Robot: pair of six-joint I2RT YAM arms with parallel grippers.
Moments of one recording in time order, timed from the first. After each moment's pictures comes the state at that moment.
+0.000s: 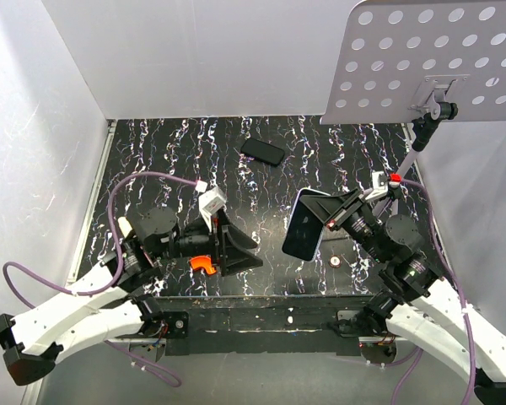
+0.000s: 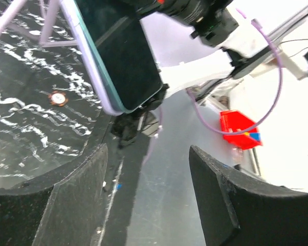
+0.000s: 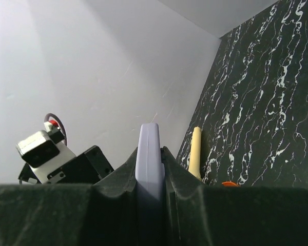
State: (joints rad) left arm -0.94 0.73 0.77 -0.13 0.45 -0.52; right arm 0.75 0.55 0.60 0.08 0.01 1.10
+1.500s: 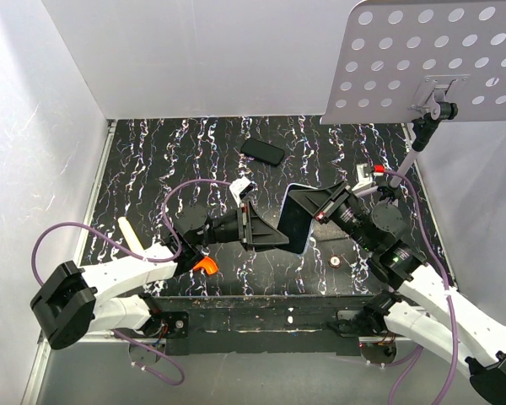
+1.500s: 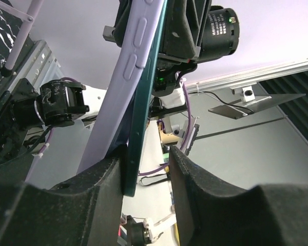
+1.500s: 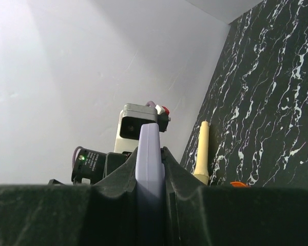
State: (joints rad) left arm -0.87 1.16 0.59 0.78 0.62 -1.46; right arm 0.72 0.69 0.60 0.22 -0.07 1.16
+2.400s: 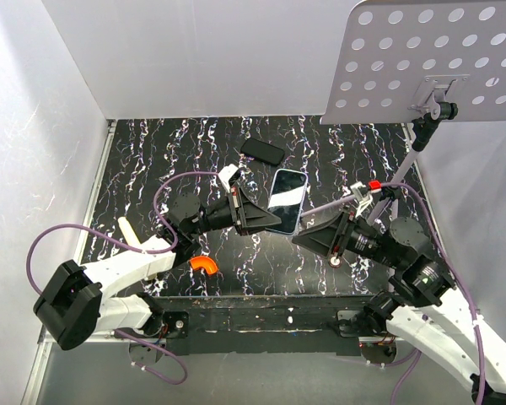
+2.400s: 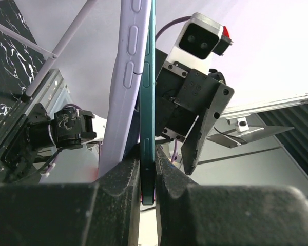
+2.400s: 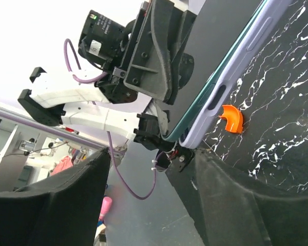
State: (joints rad) left arm -0.74 1.19 0.61 0.78 0.64 -1.50; right arm 0.72 0.50 0.67 -0.19 -0.42 0.91
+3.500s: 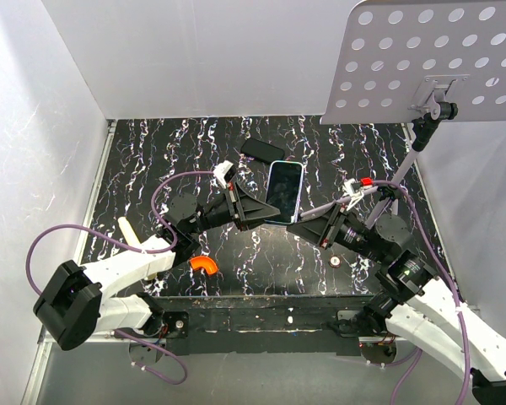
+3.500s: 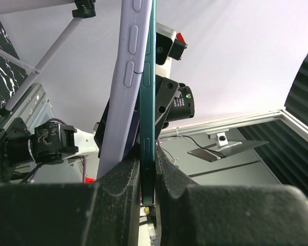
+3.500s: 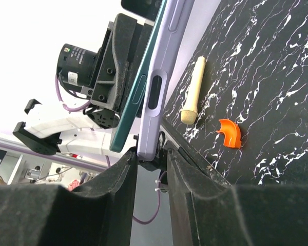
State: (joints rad) left arm -0.74 1.19 0.61 0.83 0.59 -1.60; right arm 0.72 0.56 0.56 0.02 -0.35 1.01
